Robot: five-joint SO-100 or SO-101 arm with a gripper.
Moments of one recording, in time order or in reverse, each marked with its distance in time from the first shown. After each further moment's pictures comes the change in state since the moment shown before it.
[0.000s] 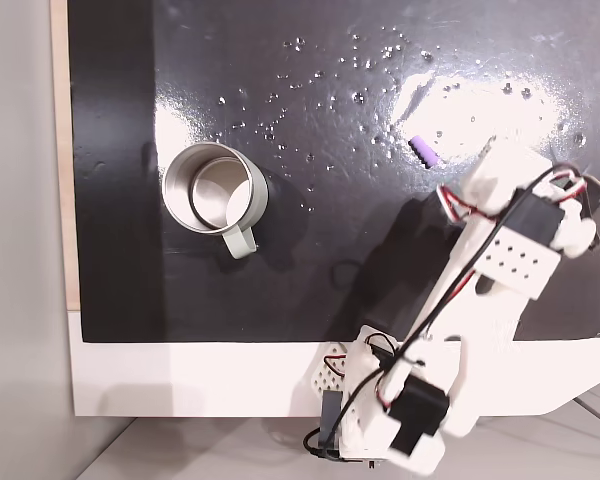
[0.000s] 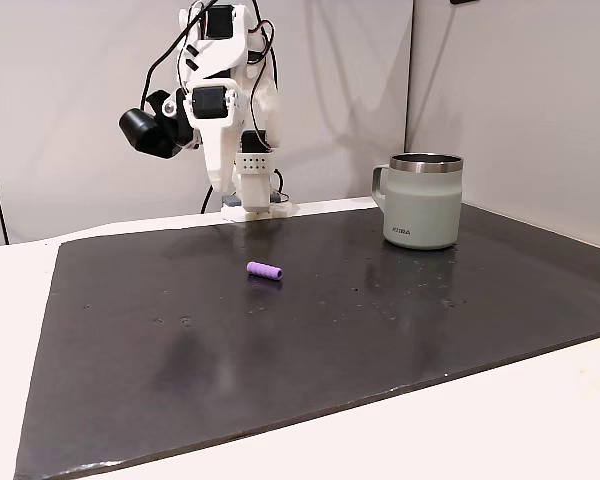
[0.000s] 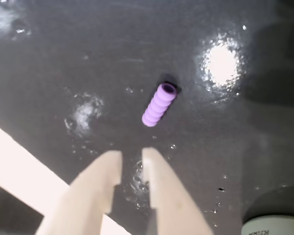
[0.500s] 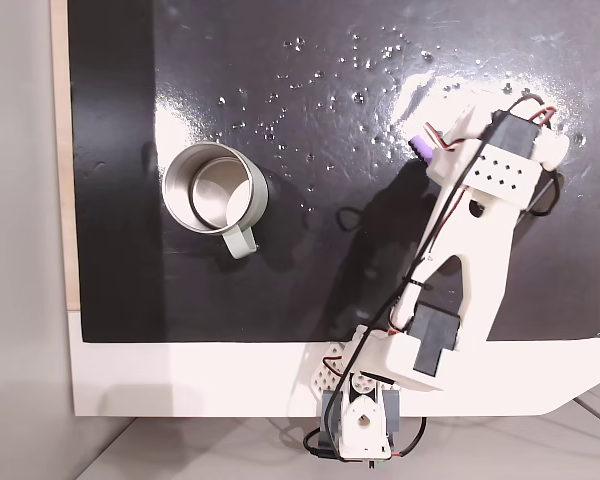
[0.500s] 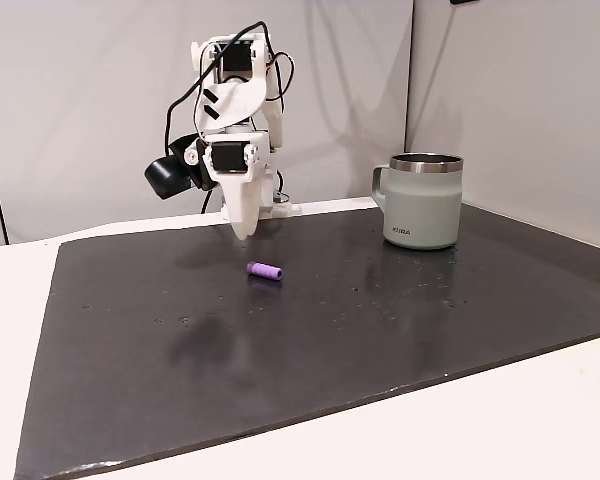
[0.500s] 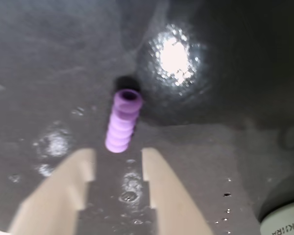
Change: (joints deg) arm -6.8 -22.5 -16.4 8.4 13.3
